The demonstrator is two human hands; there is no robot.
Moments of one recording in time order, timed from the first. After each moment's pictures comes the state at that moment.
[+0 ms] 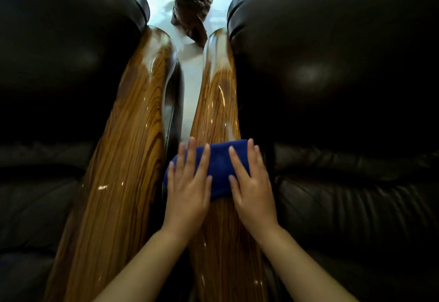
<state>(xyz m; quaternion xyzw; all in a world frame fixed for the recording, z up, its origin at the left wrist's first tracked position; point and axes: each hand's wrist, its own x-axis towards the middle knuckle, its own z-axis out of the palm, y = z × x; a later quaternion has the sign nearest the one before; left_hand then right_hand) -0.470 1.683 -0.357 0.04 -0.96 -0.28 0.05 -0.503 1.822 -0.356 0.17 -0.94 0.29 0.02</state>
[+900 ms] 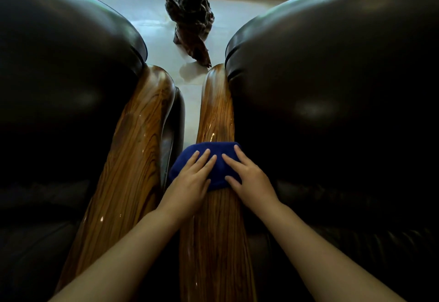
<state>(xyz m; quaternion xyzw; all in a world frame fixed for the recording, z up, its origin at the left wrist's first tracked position) -0.602 1.646 -0.328 -0.03 -0.96 -0.27 -0.06 -0.646 1.809 -0.328 0.19 -0.93 0.28 -0.10</state>
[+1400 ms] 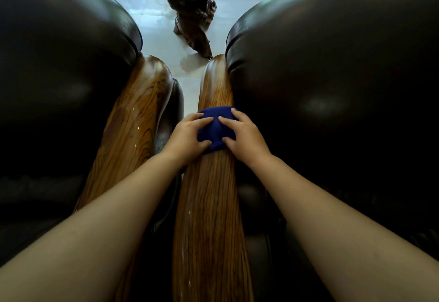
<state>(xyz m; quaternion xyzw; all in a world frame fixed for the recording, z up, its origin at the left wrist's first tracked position) -0.695 1.632 -0.312 0.05 -0.94 -0.34 -0.03 -0.735 1.780 -0.326 0.17 -0.94 0.29 -0.08</state>
